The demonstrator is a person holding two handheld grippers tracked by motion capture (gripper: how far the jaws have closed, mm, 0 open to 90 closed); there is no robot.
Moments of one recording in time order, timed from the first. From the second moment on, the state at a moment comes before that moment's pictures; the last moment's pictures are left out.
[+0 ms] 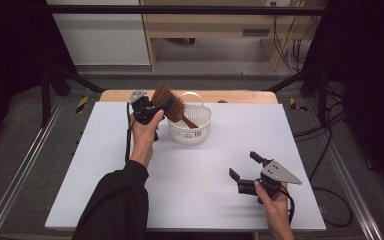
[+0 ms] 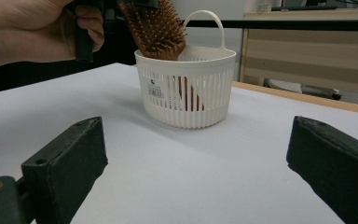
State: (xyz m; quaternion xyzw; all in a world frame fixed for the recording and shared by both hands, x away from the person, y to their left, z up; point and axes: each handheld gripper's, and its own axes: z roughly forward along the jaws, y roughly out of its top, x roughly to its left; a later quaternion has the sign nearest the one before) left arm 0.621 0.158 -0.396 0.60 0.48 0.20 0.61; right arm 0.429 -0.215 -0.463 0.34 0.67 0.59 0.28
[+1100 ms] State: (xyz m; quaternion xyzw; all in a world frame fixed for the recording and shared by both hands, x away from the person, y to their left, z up) left arm 0.620 0.161 -0.398 0.60 0.48 0.20 0.61; right arm 0.429 -0.215 -0.463 0.34 0.67 0.59 0.28
